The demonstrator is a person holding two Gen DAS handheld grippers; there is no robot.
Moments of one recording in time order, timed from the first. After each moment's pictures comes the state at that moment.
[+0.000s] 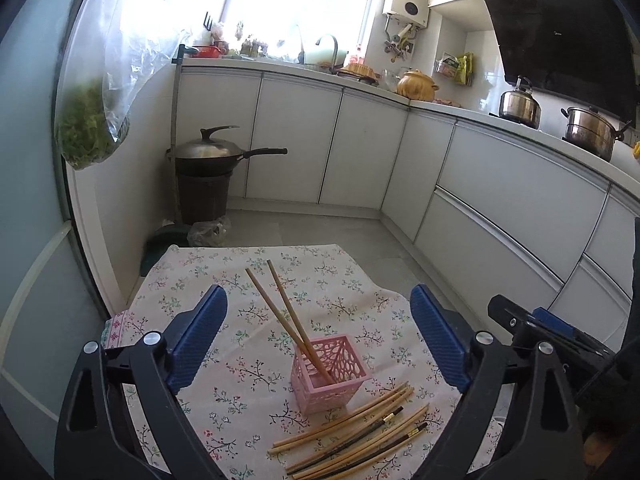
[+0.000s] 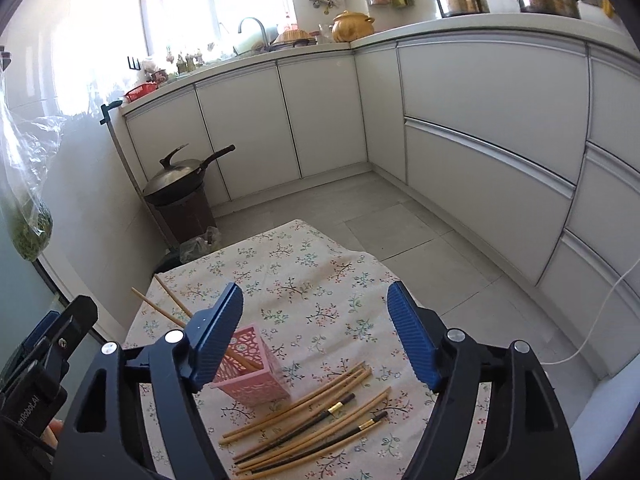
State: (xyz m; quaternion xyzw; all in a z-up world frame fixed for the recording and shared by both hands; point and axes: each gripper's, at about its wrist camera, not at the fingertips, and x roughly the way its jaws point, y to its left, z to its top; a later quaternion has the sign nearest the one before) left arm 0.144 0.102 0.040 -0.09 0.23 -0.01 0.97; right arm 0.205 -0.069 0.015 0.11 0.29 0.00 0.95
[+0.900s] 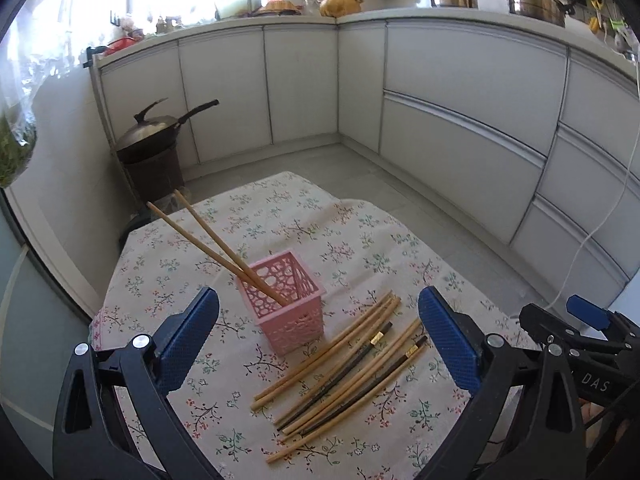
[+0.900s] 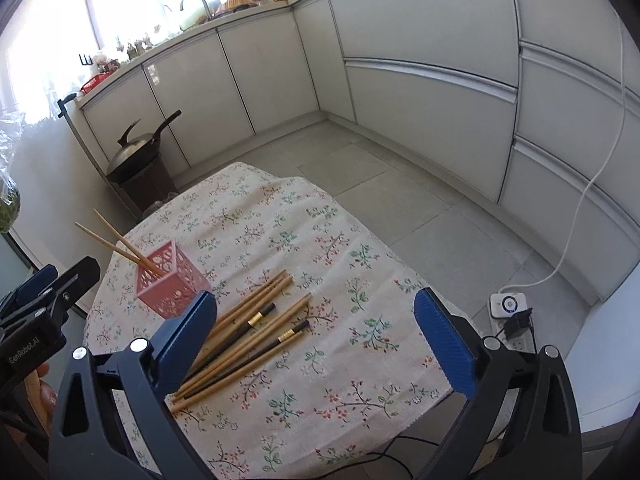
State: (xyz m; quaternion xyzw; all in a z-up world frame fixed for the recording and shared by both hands) left arm 0.152 0.021 -0.025 0.05 0.34 -0.09 0.94; right arm 0.140 -0.153 -0.079 0.17 0.37 -0.05 0.91
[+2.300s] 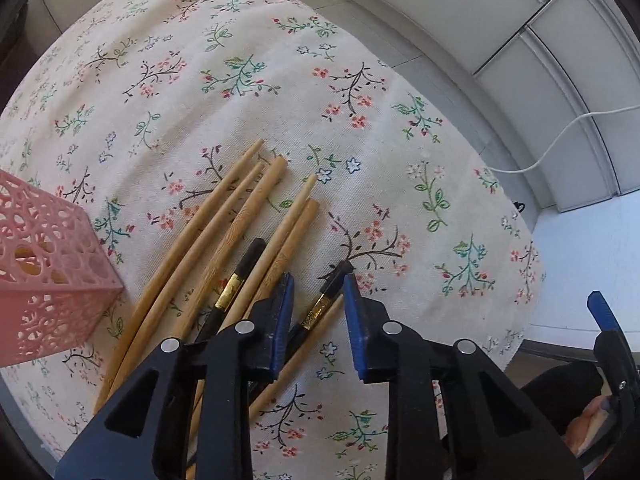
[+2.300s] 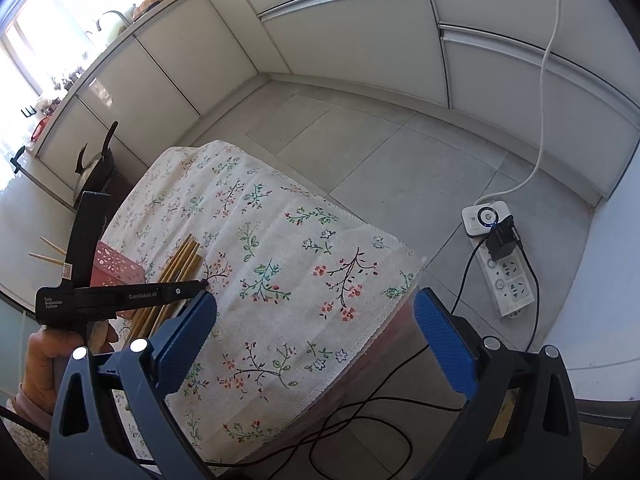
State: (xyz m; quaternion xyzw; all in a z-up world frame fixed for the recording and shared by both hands) left arm 0.272 -0.088 -0.189 0.09 0.63 -0.21 0.74; right arm 0.118 -0.247 -0.166 0.29 0.42 -0.08 0.86
